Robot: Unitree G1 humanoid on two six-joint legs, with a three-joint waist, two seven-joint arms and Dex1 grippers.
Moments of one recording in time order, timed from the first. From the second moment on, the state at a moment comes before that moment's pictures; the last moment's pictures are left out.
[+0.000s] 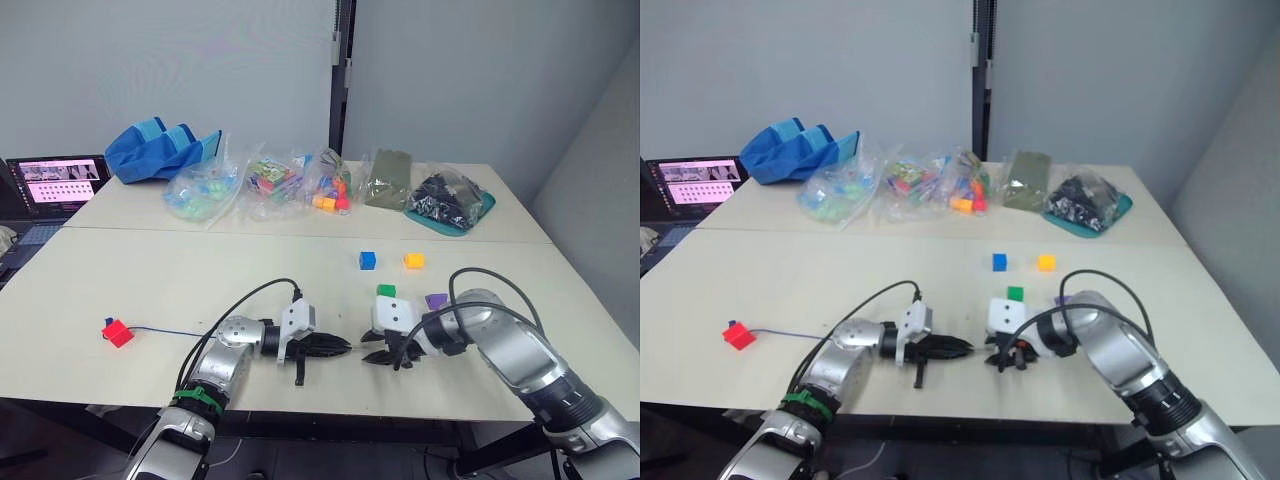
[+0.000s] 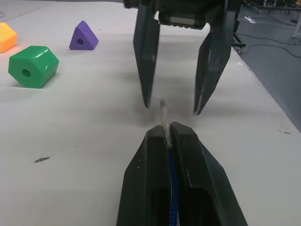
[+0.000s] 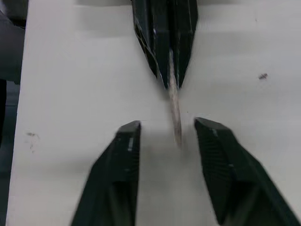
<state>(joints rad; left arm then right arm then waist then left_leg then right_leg) -0.58 0.29 -0.21 0.54 -0.20 -0.13 -1.30 -0.55 -0.74 0.33 -0.21 0.09 0.58 1.17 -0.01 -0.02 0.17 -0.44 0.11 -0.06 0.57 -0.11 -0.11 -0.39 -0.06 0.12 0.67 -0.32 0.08</state>
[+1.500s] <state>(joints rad) -0.51 0.27 -0.13 0.44 -0.27 -0.08 -1.19 -0.31 -0.36 -0.21 0.11 0.21 0.30 0.39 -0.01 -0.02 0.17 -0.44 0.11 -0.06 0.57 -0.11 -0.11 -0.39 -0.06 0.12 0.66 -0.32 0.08</state>
